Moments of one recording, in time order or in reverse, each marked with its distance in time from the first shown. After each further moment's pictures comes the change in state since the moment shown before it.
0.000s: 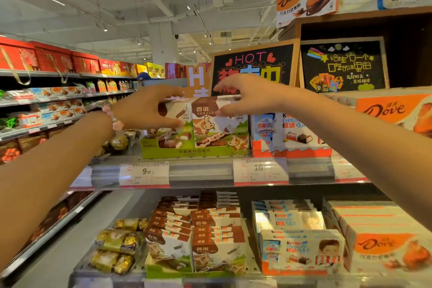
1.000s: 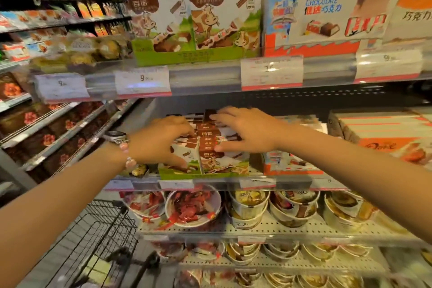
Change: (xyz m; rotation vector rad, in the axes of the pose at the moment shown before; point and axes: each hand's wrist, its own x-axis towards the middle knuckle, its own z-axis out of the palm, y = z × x) left_hand -0.130 0.002 0.148 0.095 -0.443 0.147; right_hand -0.100 -0.014 0.188 -0.110 -0.325 -0.099
